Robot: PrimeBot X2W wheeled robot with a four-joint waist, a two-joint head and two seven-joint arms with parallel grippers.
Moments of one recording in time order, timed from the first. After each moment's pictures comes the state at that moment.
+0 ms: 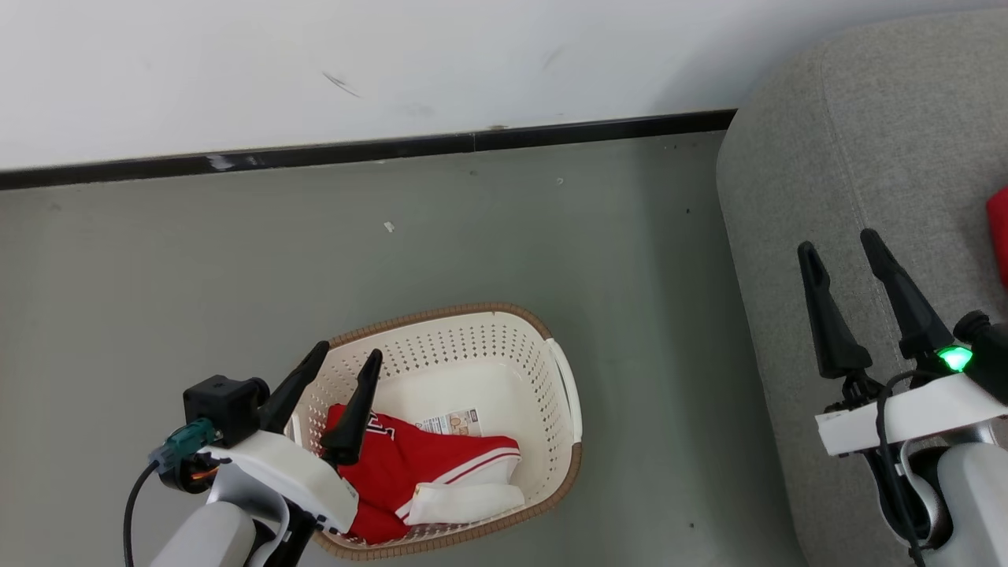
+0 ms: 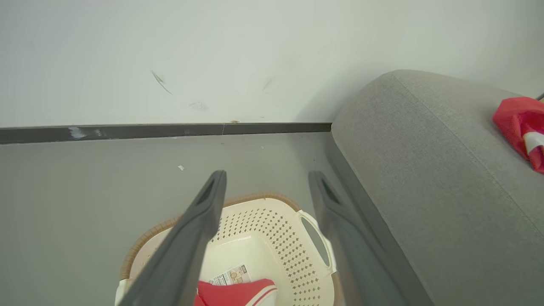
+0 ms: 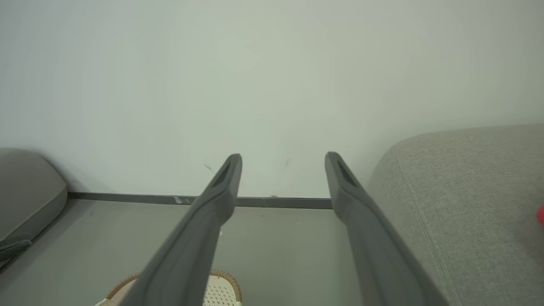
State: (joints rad) left arm -0.29 0.23 -0.44 0.24 -0.69 -0.03 -0.14; right arm -0.18 -0.17 0.04 -0.02 0.26 0.12 -0.25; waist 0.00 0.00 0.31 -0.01
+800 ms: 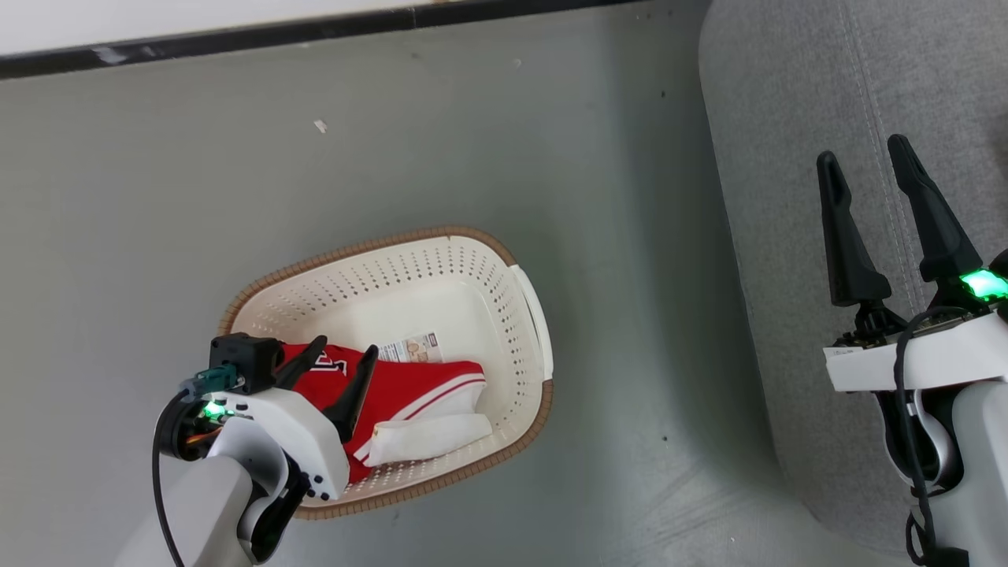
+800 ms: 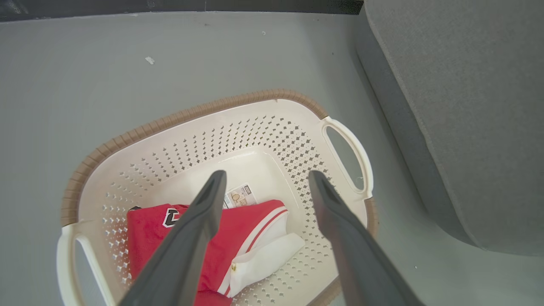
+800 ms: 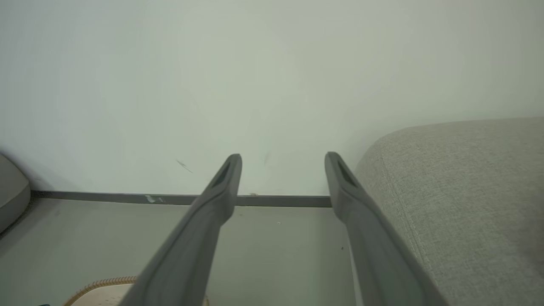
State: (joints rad) left arm -0.46 0.21 -0.52 0.50 -0.68 -0.08 -0.02; right arm -0.30 -0.15 0.02 -0.09 0.23 0.12 -0.26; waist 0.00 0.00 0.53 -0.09
